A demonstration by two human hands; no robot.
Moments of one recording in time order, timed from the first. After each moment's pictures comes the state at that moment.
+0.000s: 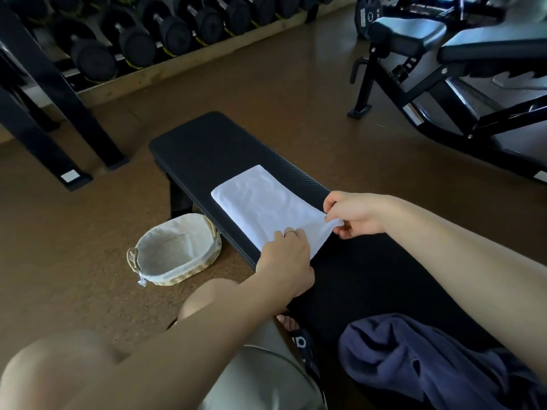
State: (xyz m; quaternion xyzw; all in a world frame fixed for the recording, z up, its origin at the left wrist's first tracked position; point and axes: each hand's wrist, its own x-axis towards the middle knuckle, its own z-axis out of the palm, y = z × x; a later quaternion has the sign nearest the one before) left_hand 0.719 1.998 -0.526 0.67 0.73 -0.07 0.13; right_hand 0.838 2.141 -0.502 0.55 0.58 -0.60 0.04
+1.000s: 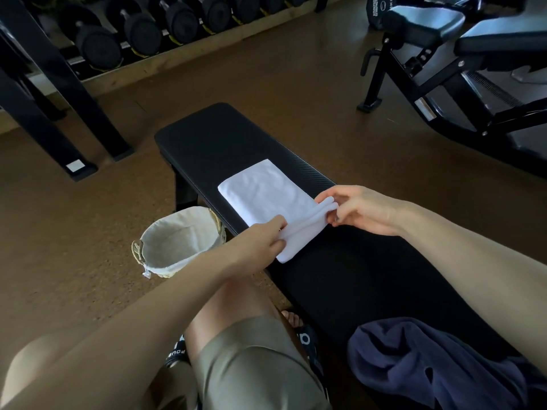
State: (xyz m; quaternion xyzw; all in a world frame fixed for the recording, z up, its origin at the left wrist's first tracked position) left_hand 0.631 1.996 -0.522 0.63 0.68 0.08 0.36; right_hand 0.846 2.152 -0.522 0.39 0.59 -0.70 -0.07
